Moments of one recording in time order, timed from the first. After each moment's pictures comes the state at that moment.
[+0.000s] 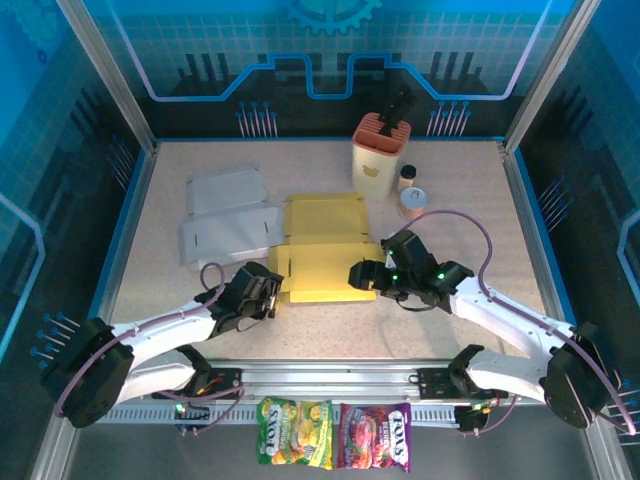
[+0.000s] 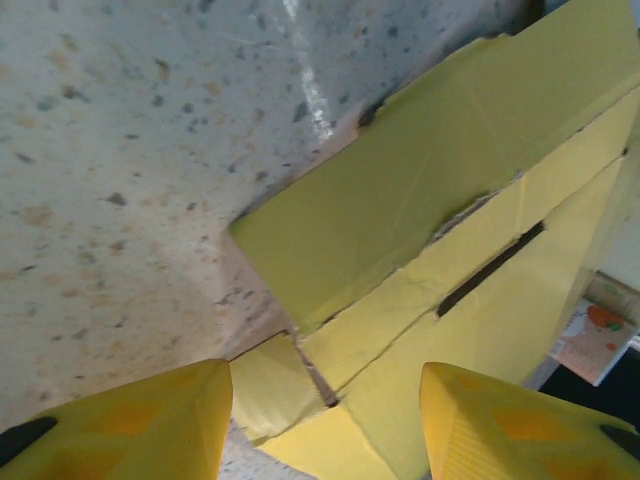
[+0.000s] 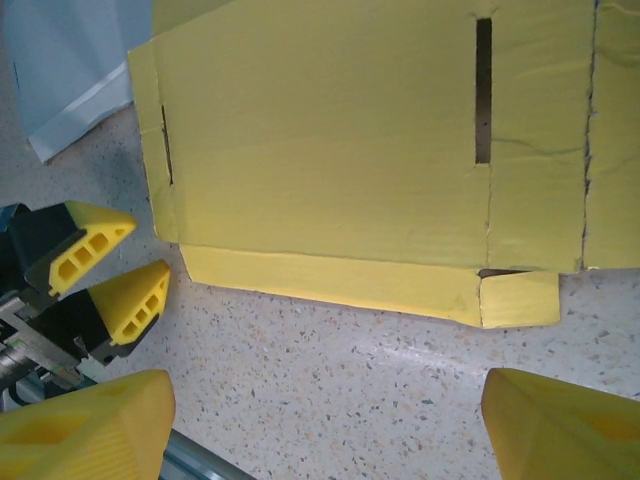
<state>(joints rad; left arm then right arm) -0.64 1.13 0.34 -0.05 -0.06 -1.89 0.66 1.11 0.69 -0.46 -0.22 0.86</state>
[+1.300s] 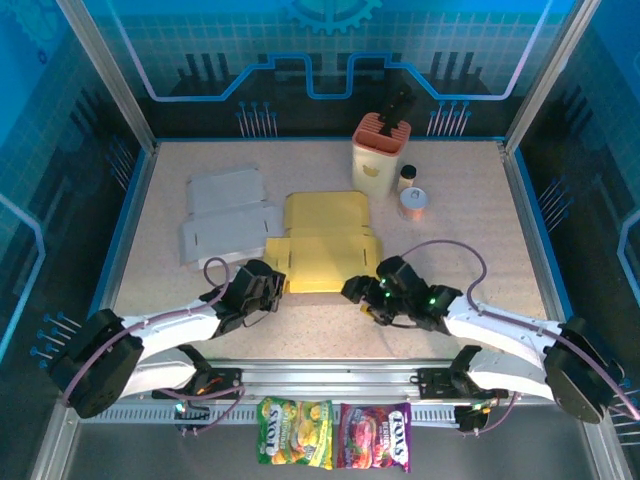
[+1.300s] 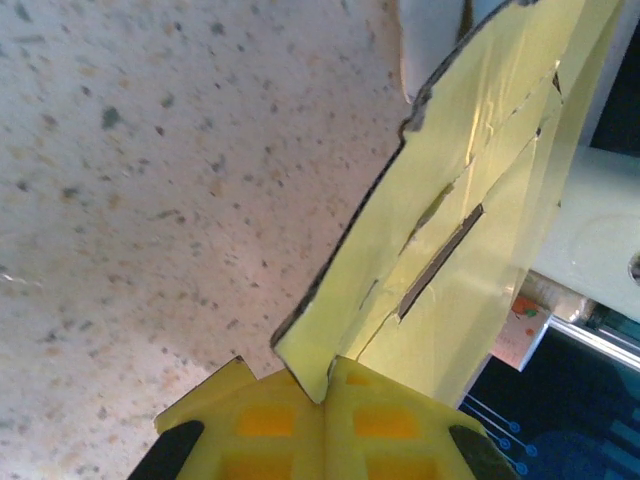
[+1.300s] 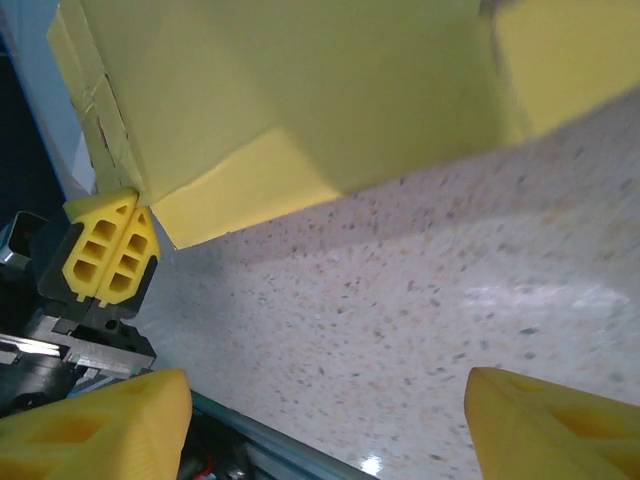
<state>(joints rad) -0.66 1.18 0.34 0.14 -0.14 -1.87 0.85 1.10 0.47 -0.14 -0.15 1.39</state>
